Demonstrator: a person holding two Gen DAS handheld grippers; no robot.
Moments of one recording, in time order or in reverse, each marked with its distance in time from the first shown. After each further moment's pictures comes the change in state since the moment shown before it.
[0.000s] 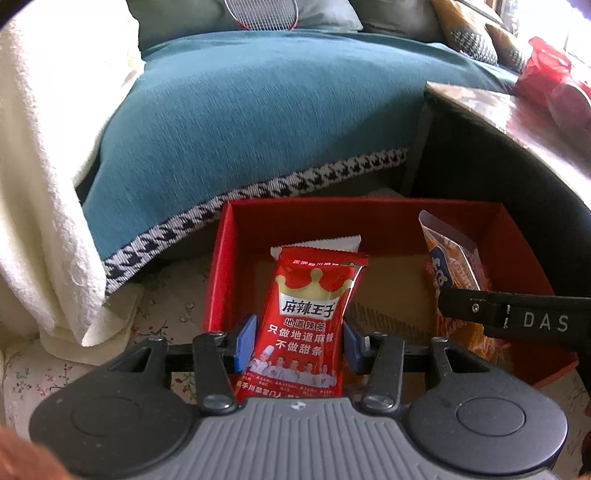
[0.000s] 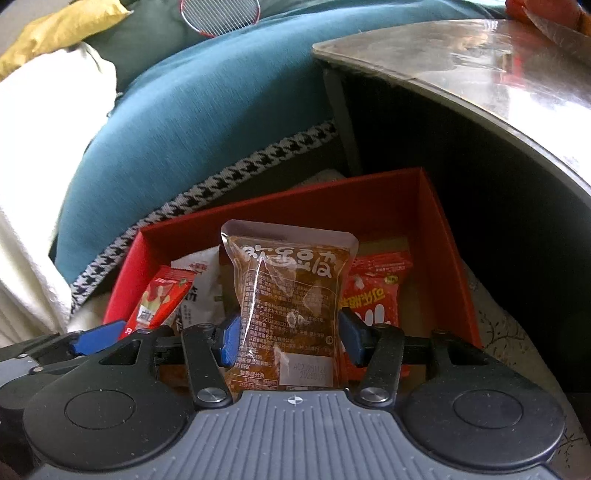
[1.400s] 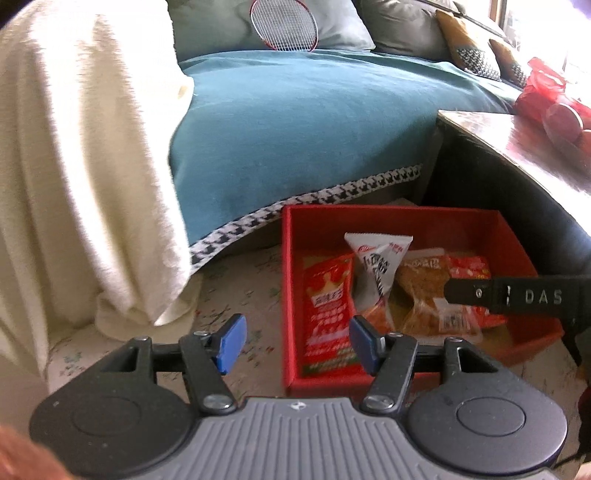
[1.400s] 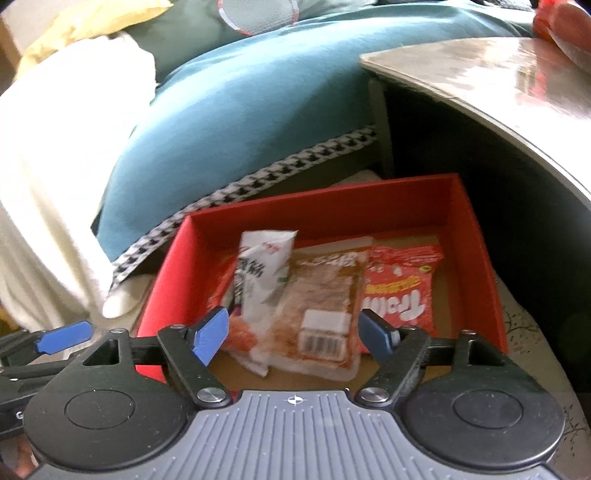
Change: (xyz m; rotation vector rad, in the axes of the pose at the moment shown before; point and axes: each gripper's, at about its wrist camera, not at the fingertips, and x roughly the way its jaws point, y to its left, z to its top) left arm -0.065 0.048 -0.020 -0.008 -0.038 0.015; right arm -0.030 0.028 -0.009 -0.066 0.008 0.066
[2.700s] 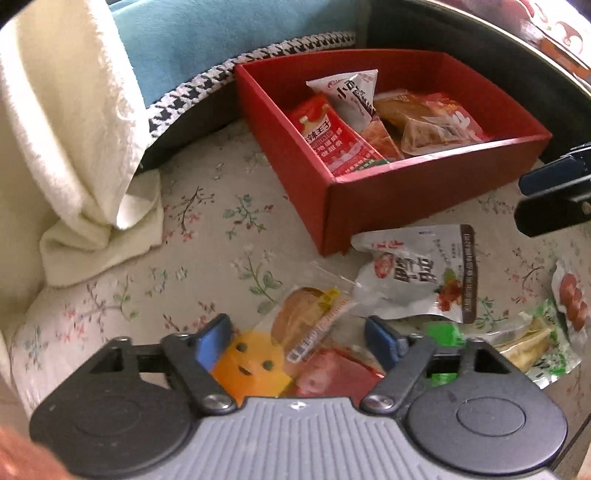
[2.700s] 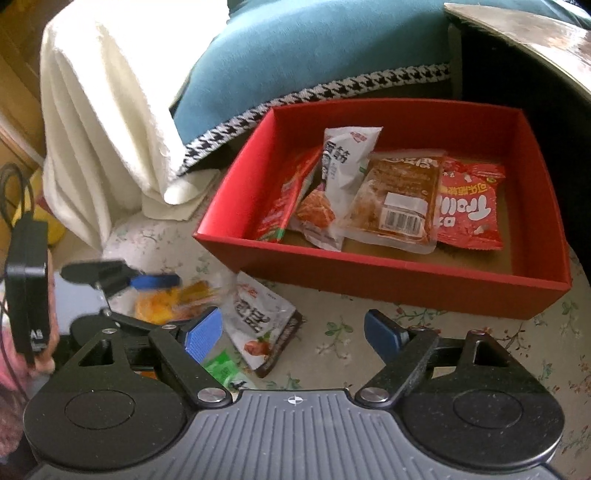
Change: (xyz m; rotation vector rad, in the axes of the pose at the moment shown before) left arm 0.047 0.043 -0.075 0.292 0.212 -0.202; right arm -0.019 0.038 -0.061 -0.129 0.172 0.114
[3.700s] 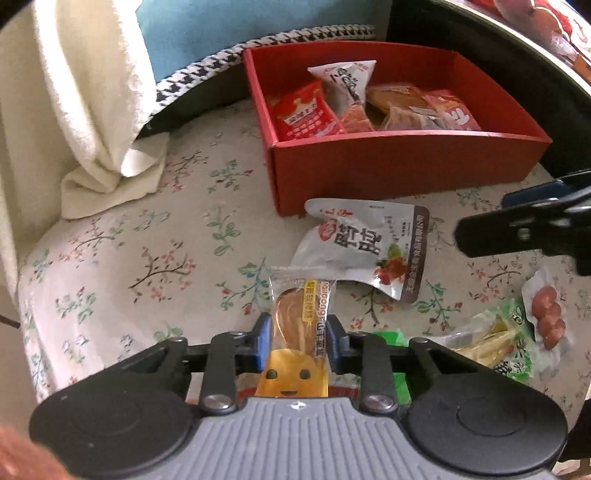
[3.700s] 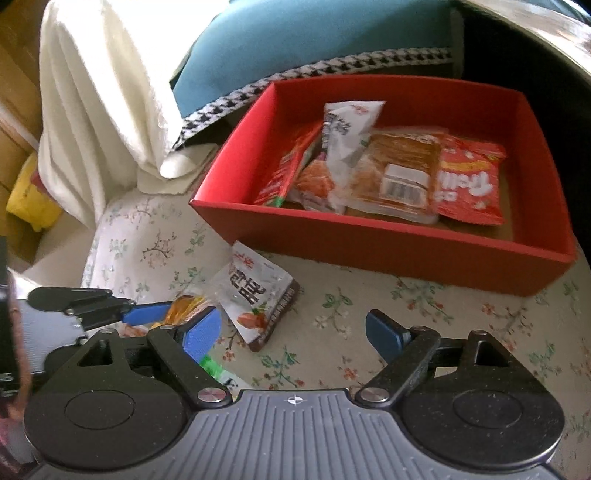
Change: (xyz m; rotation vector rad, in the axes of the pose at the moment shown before) left arm -0.019 -0.046 -0.013 -0.154 0.045 0.086; right arm 0.013 0.007 -0.014 -0.035 0.049 -0.036
